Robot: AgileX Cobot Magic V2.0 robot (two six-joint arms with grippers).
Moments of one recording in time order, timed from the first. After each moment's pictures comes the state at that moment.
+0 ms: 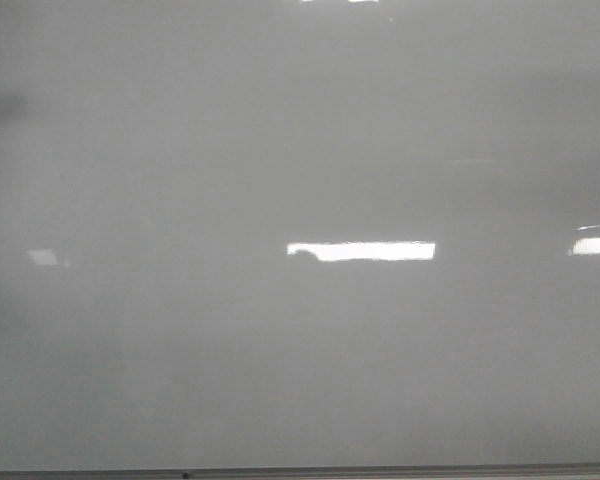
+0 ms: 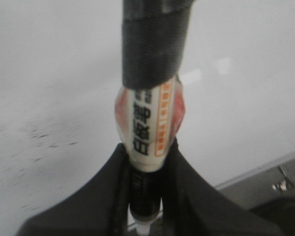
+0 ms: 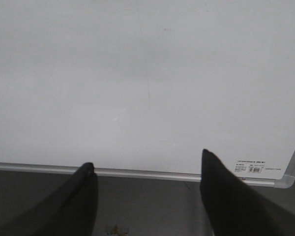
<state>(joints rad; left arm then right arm) -0.23 1.23 -1.14 -0.07 0.89 0.27 -0.01 0.55 -0.71 0.05 0.88 -0.03</state>
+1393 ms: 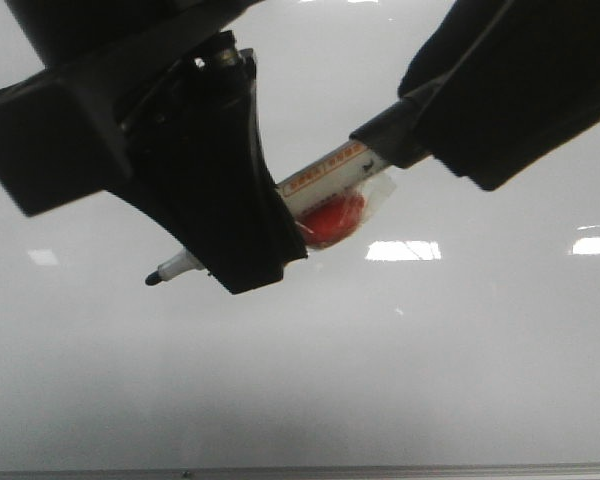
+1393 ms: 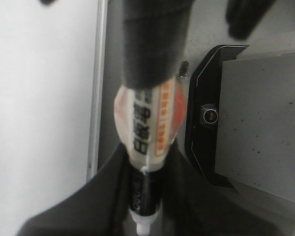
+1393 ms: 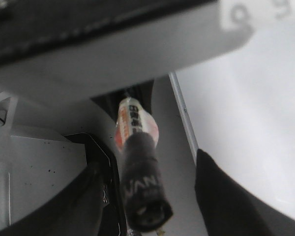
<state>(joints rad) -0.94 1.45 -1.17 -0.17 0.98 0.64 0.52 1.13 -0.90 0.68 0.88 -1.08</state>
